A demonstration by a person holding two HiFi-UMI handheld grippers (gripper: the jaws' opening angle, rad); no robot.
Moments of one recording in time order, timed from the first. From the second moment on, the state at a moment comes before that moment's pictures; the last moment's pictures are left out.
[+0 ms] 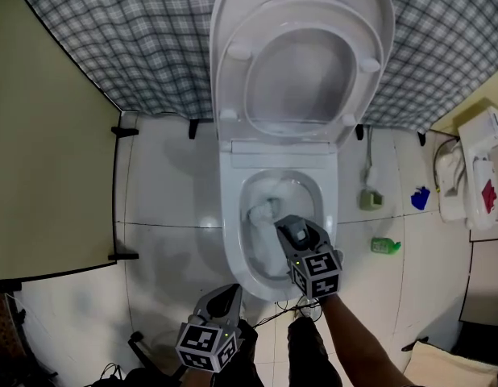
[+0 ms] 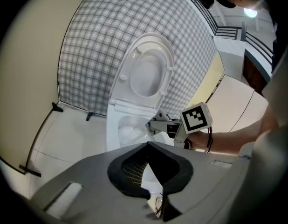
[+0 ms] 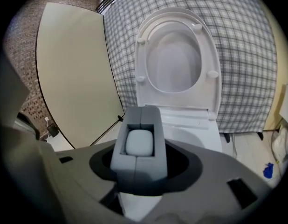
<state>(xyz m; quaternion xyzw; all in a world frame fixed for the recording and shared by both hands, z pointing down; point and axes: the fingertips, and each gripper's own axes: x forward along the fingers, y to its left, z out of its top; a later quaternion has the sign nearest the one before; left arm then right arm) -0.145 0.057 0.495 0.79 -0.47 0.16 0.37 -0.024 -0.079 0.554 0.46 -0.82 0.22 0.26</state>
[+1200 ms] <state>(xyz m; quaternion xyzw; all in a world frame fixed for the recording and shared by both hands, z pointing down) -0.074 0.064 0.488 0.81 -0.43 0.17 0.37 0.086 -0.027 0.573 0.51 -0.76 0.23 0.32</state>
